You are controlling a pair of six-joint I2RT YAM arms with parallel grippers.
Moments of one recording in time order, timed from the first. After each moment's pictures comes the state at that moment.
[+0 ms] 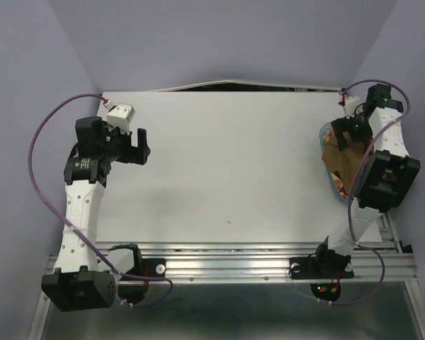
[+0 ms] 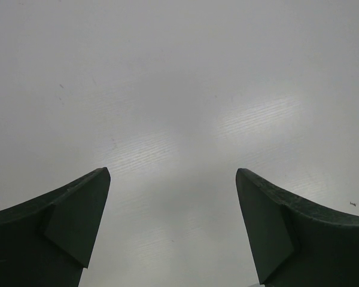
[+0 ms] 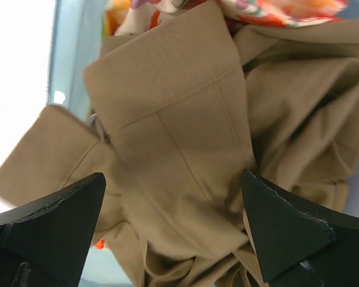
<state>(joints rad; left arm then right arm) 0.06 1.05 1.16 -0.71 0.34 0.16 -0.34 1.89 1.77 -1.02 -0.10 -0.65</state>
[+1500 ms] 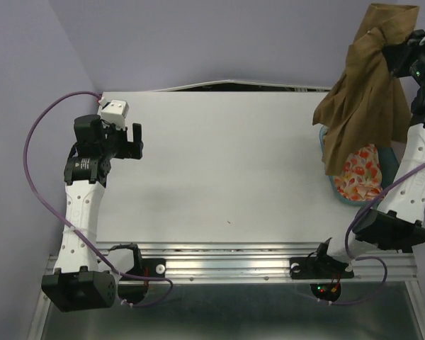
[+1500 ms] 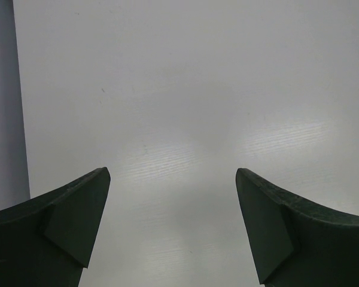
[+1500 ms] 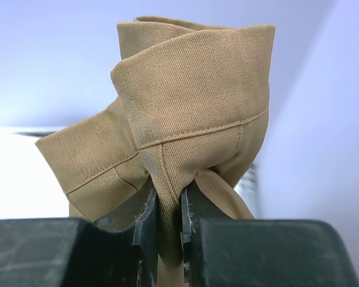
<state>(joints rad) 0.06 1.05 1.16 -0.65 0.21 0.14 -0.44 1.54 2.15 -0.61 -0.55 -0.08</state>
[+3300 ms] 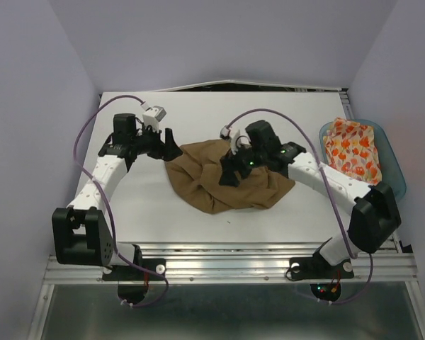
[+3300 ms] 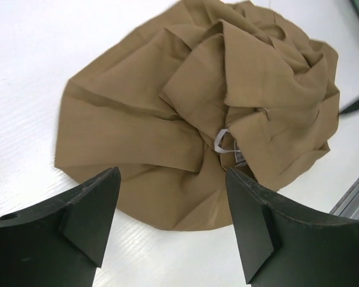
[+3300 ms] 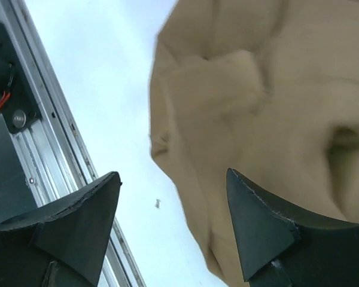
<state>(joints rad) -0.09 1.37 1.03 -0.34 0.64 0.03 0.60 1.50 1.20 -0.42 -0.57 -0.04</state>
